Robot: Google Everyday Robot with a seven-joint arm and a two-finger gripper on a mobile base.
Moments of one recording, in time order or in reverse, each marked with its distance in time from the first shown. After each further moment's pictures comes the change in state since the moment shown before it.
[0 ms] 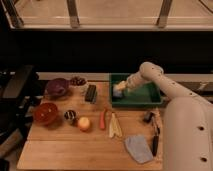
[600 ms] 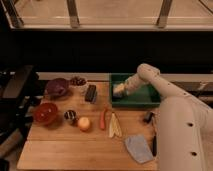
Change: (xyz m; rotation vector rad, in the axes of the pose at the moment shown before) arm 0.008 -0.007 0.022 0.006 0.051 0.022
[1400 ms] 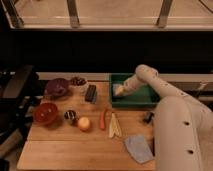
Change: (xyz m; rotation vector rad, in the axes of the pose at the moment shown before) arm 0.009 0.000 0.014 0.001 0.027 0.006
